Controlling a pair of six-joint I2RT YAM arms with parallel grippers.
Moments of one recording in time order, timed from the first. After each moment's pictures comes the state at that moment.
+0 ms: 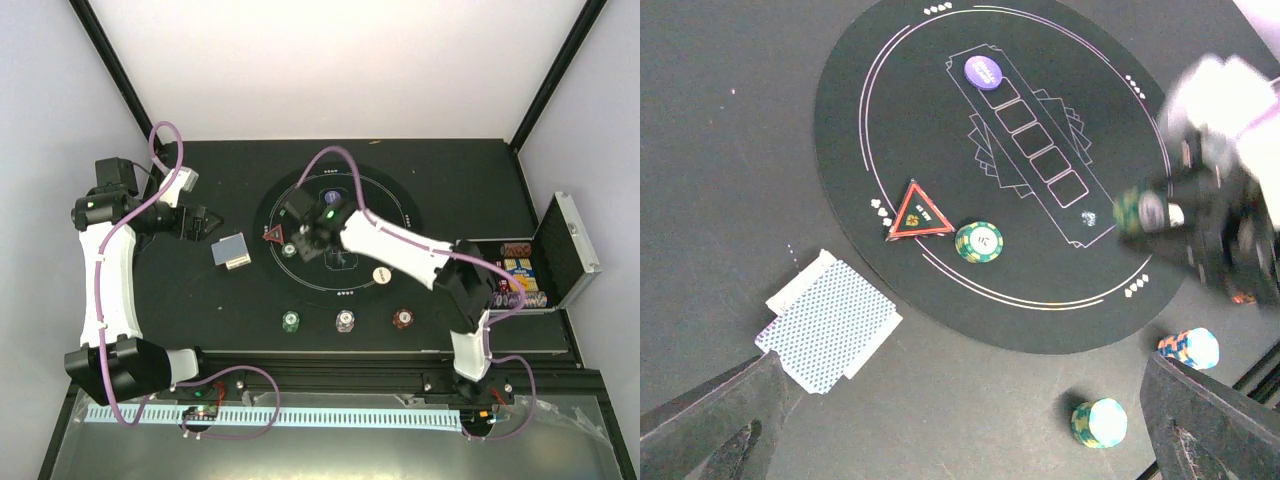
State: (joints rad) left arm 0.28 1.26 1.40 -1.22 0.71 0.47; right arm 1.02 1.93 1.70 -0.93 0.23 0.34
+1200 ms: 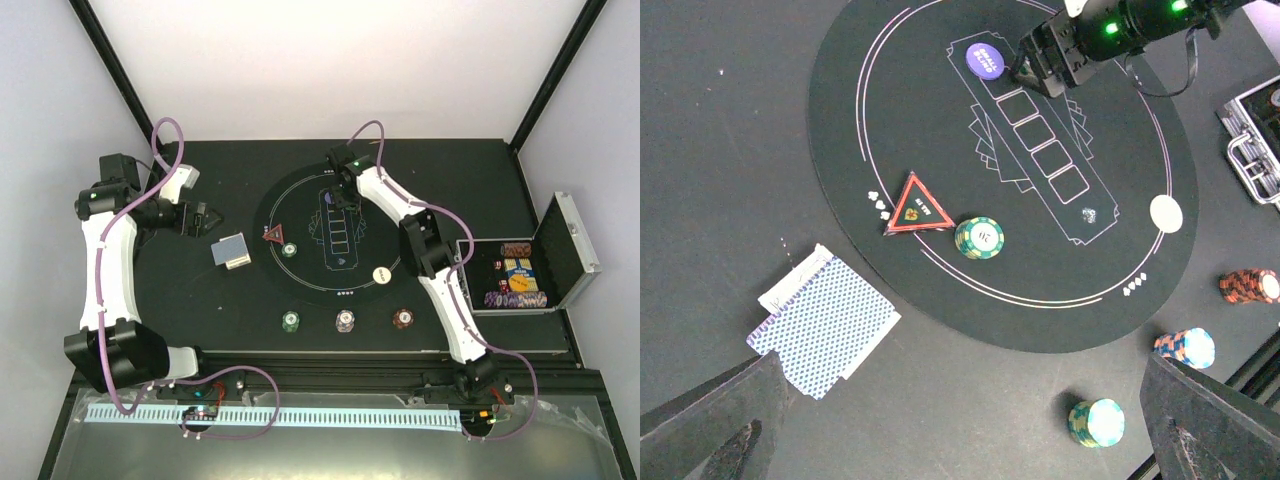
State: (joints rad) left arm 0.28 1.32 1.42 -1.22 0.72 0.47; right arm 0.52 2.55 2.29 -0.95 0.20 0.22
